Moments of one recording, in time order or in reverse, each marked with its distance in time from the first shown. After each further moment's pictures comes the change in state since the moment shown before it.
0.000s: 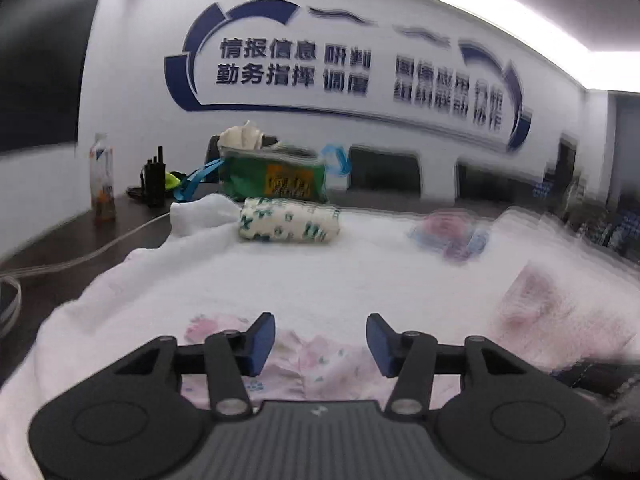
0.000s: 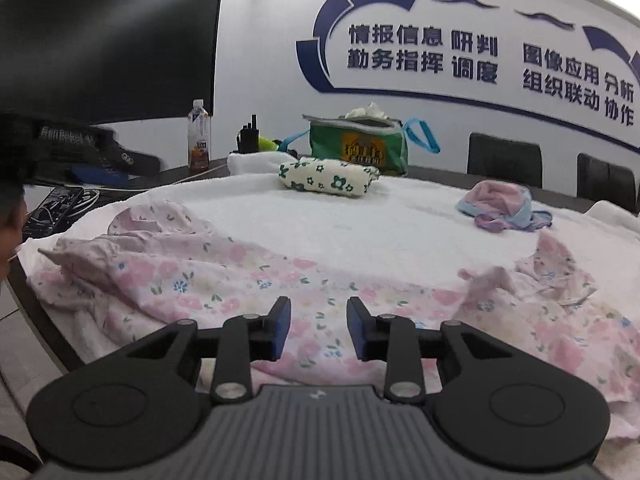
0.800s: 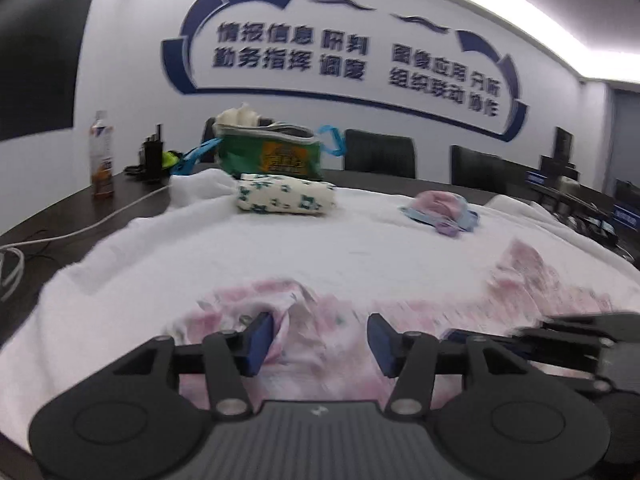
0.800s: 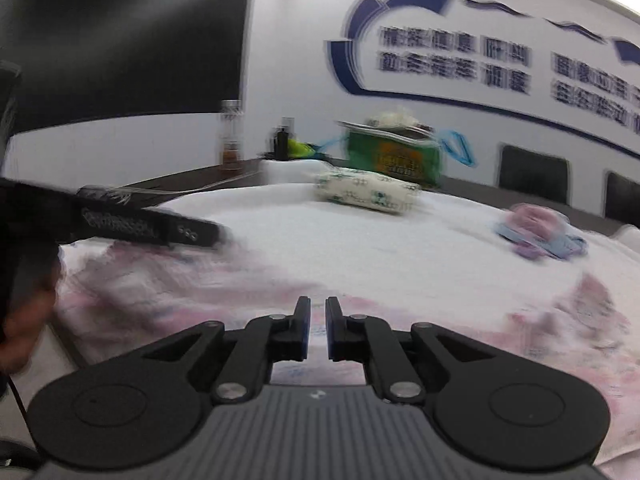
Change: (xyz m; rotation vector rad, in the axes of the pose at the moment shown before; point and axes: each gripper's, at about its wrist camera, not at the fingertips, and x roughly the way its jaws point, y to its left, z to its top) left arm -0.031 0.009 -0.032 -0.036 0.023 -0.077; right arm 0.003 0.039 0.017 -0.086 -0.006 0.089
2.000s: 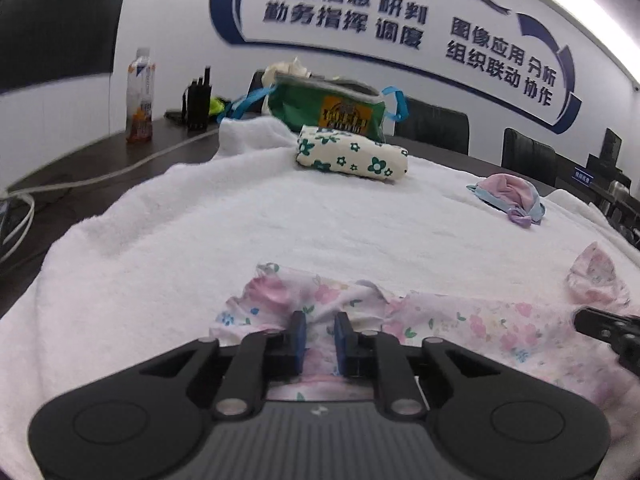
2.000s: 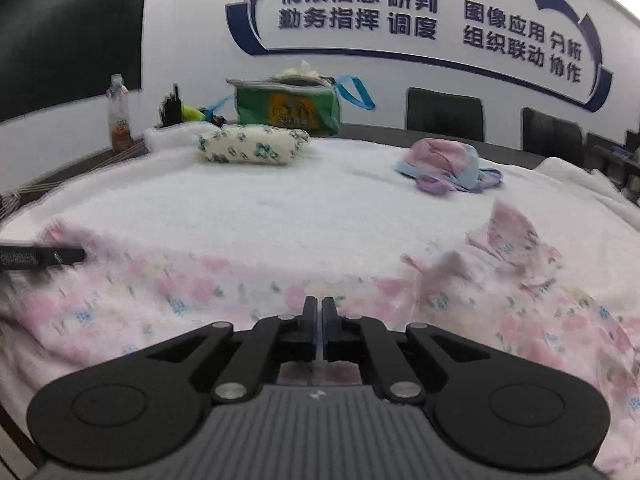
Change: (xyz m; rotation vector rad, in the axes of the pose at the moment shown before) left arm 0.054 0.052 0.025 -0.161 0.149 0.085; right arm 0.029 -0.053 0.007 0.168 0.103 -0.237
